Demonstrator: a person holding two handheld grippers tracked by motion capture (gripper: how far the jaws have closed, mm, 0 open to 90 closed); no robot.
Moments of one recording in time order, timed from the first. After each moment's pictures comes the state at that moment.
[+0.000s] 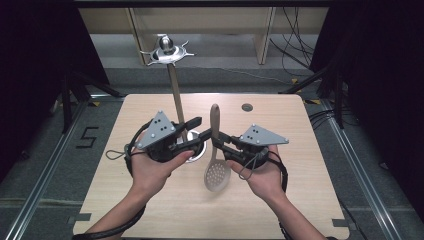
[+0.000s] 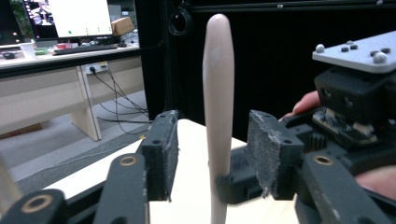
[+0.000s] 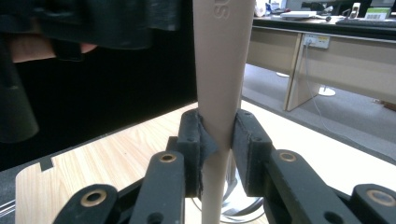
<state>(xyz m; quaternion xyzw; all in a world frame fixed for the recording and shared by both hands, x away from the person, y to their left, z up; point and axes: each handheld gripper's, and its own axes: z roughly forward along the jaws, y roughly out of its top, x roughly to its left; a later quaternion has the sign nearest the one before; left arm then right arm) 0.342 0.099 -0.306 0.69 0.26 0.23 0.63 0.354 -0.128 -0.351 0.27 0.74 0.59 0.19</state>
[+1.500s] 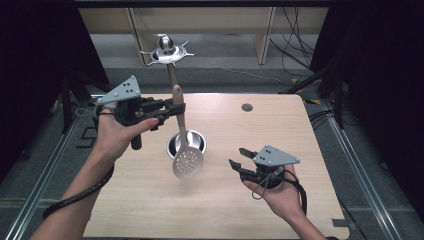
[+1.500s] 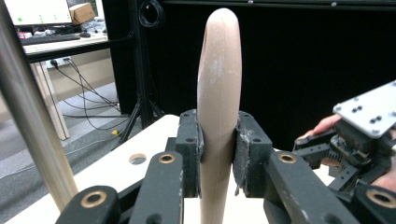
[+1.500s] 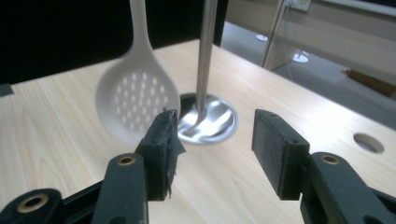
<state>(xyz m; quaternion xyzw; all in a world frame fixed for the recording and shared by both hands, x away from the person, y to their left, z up) 0.398 0.170 -0.263 0.73 0.21 0.15 0.63 0.330 -0.171 -0.390 0.29 0.78 0.50 0.23</state>
